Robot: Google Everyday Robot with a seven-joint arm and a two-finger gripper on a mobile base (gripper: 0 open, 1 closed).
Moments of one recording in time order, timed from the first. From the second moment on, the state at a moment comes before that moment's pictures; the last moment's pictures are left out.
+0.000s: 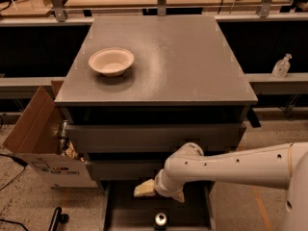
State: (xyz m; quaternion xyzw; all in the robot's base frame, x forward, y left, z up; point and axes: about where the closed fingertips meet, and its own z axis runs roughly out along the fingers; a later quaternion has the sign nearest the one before) arm 0.461 -0.019 0.446 -0.99 0.01 0.00 0.15
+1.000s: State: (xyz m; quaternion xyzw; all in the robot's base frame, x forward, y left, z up) arm 0.470 -0.014 0.366 -1.00 0.00 -0.02 0.08
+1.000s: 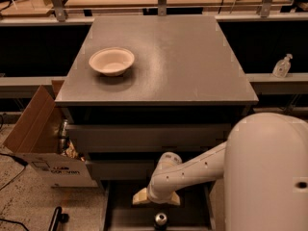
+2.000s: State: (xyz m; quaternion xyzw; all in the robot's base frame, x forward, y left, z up) arm 0.462 -0.017 0.241 -0.99 0.03 0.03 0.09
